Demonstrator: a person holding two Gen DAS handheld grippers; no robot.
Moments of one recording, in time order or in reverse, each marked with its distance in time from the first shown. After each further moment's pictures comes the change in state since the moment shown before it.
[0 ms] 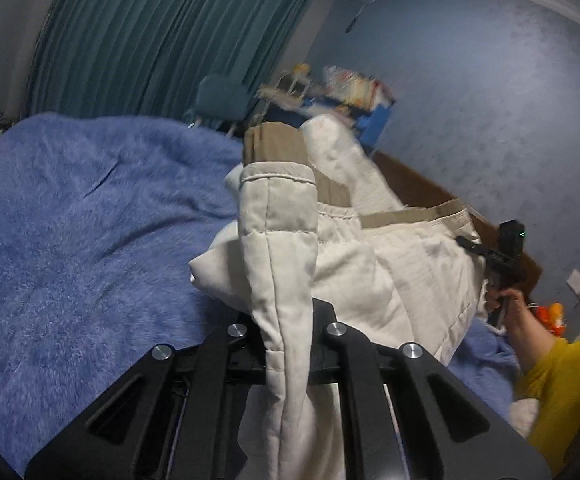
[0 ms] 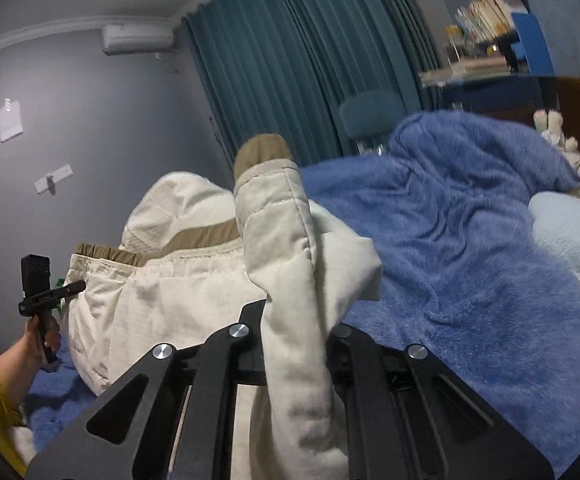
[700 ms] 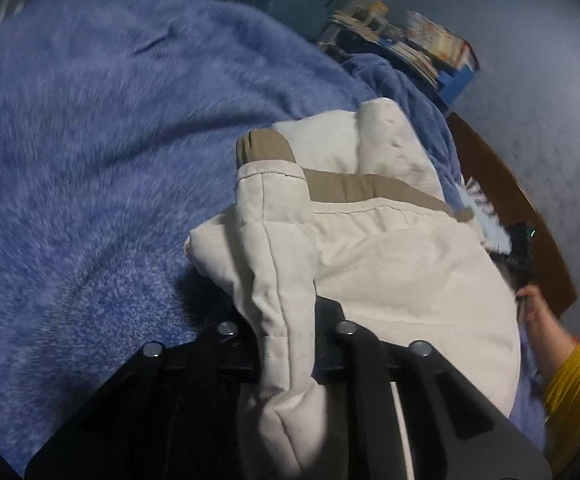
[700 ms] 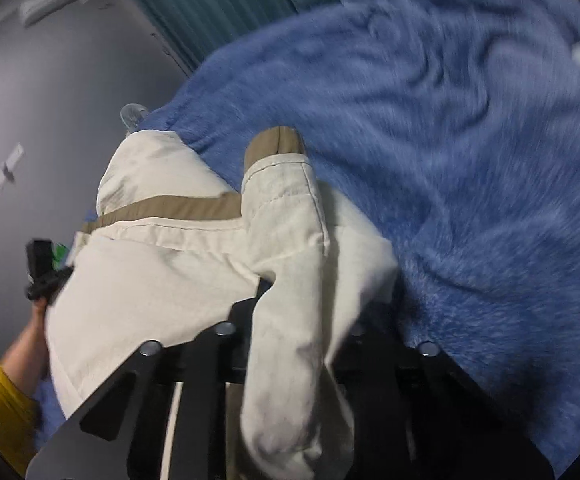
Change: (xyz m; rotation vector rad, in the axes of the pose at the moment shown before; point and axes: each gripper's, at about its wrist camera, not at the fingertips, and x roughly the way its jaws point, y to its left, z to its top) left arm 0.182 0.163 -0.041 -0.184 0.274 0.124; right arm 0.219 -0.127 -0.054 0.144 0.412 -0.036
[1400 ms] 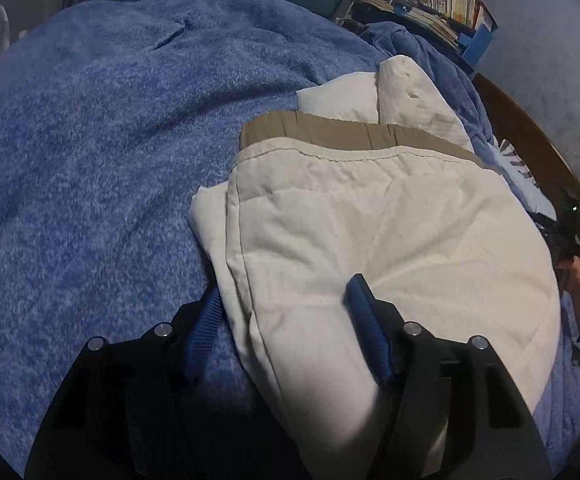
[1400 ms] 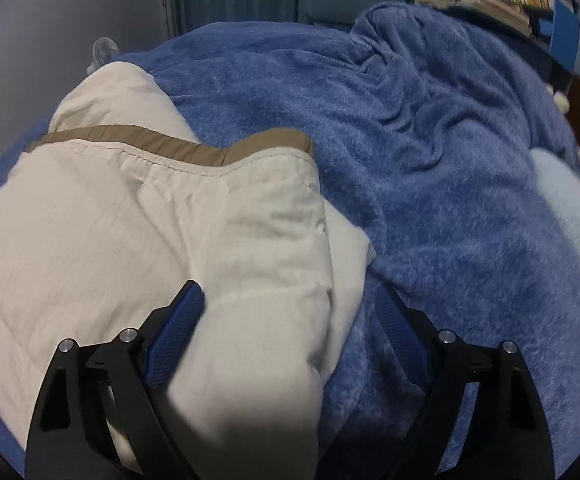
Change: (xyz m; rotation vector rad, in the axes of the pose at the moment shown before) left arm -0.010 0.004 -0.024 0.048 0.090 0.144; right arm -0.009 0.021 -0.024 -0.269 0.008 -0.315
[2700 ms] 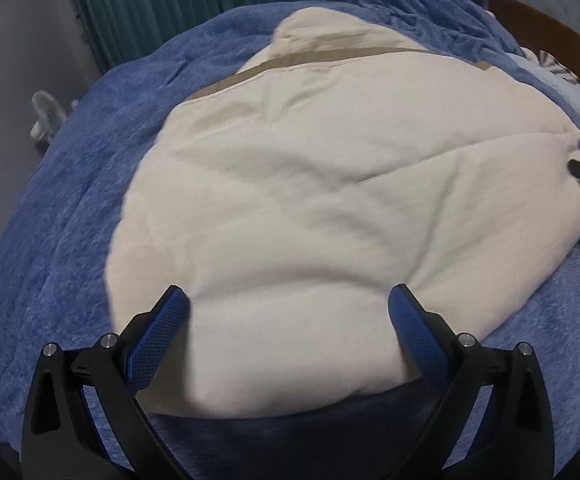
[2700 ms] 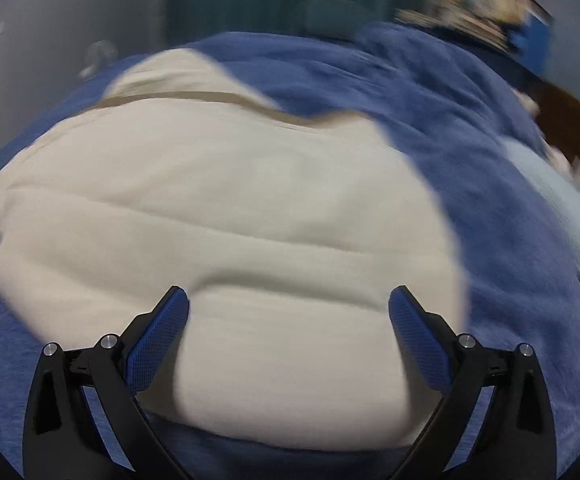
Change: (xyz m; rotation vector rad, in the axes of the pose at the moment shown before) left arm -0.032 -0.168 -0.095 0.195 0.026 0.470; right arm -0.061 0.088 -0.071 0.044 -0.062 -0.138
